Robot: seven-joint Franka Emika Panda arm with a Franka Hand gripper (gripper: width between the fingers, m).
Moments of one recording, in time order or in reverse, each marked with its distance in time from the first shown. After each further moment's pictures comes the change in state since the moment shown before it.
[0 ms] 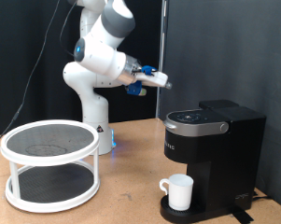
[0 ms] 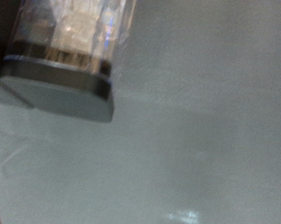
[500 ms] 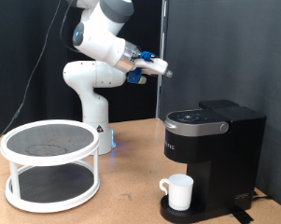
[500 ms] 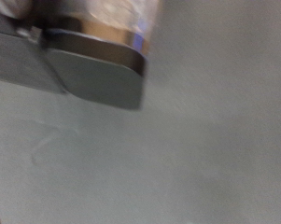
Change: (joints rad) arm -0.003 -0.042 0.026 0.034 0.002 0.061 0.026
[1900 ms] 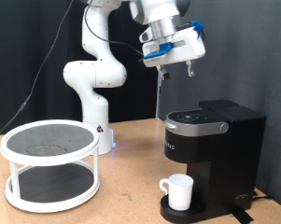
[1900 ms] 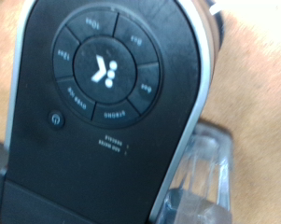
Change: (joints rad) arm -0.107 0.141 0.412 0.345 -0.737 0.352 0.407
